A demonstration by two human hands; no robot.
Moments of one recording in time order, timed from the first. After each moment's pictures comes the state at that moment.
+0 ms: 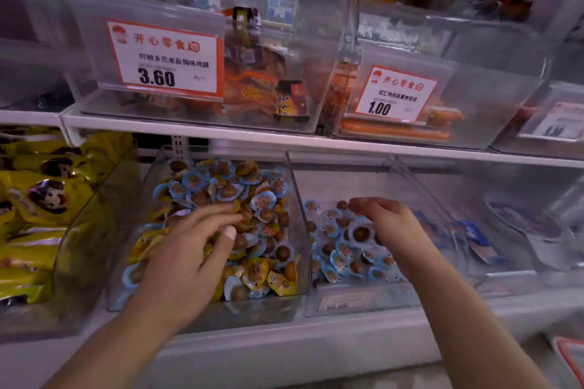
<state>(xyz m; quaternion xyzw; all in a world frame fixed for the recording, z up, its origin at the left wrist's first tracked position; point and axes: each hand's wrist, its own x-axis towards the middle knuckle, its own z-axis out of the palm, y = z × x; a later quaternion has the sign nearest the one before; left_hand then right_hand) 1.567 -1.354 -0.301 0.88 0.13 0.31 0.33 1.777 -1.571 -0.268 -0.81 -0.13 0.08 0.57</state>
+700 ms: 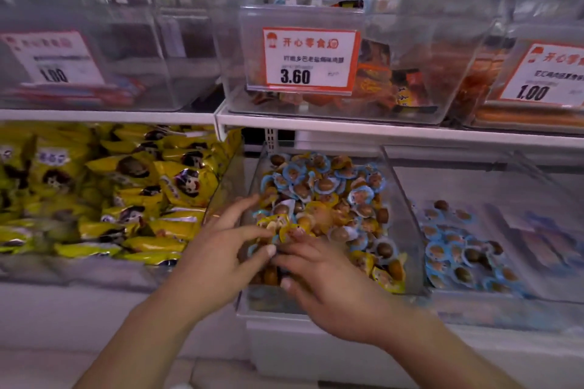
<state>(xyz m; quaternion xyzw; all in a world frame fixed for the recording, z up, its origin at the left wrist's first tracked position) 1.490 -1.277 -0.309 0.94 0.18 0.19 0.19 1.629 -1.447 -0.312 -0.72 -0.66 0.07 0.22</state>
